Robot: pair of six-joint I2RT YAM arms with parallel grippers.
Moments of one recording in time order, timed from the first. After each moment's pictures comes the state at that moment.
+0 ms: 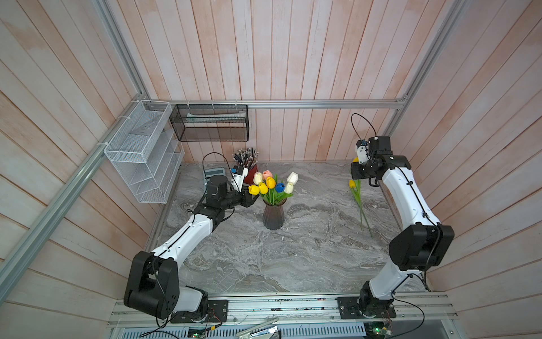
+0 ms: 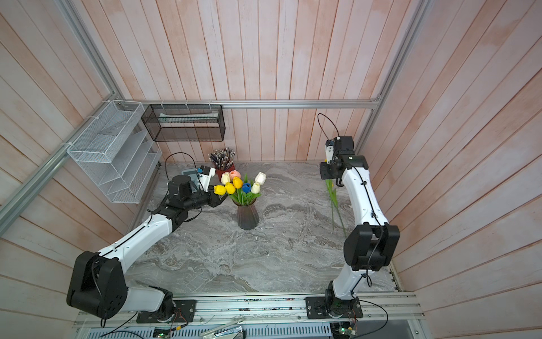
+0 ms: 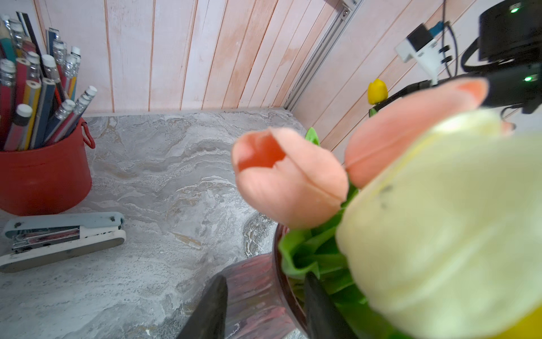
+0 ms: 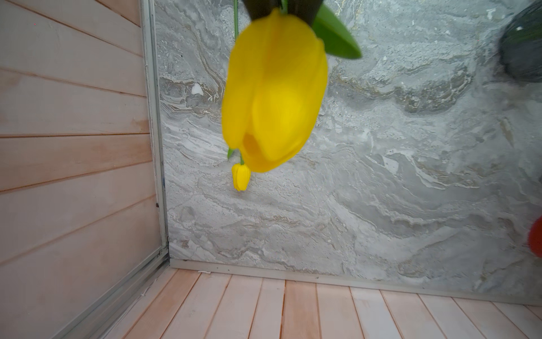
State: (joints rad) left arm -0.29 1.40 0.94 0.10 0.60 -0.27; right arm 0.02 1.75 1.77 -0.92 0.01 -0.11
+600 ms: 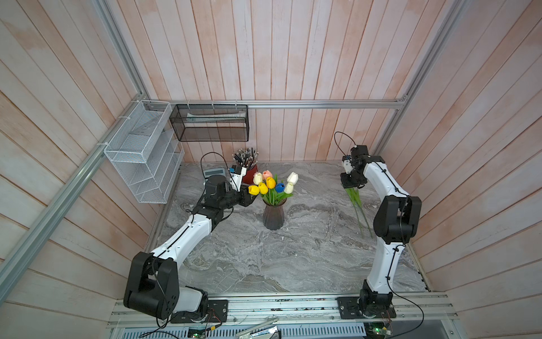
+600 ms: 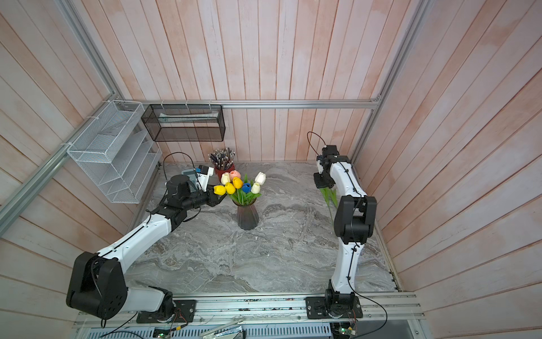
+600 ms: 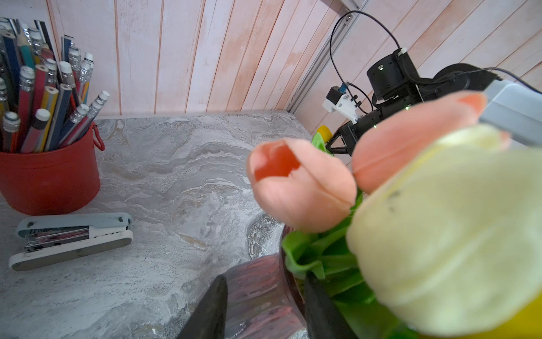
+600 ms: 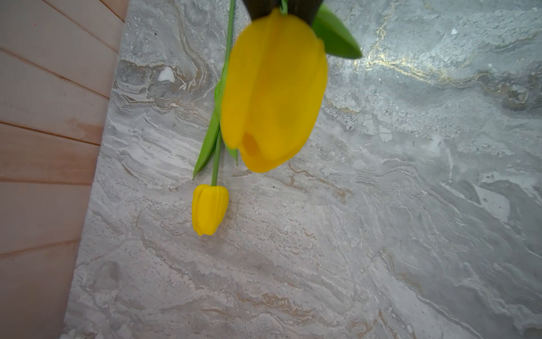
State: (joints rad) left arm -0.27 1.39 0.94 0.10 0.60 -0.27; right arm 0.02 2.10 1.90 -0.99 0.06 -0.17
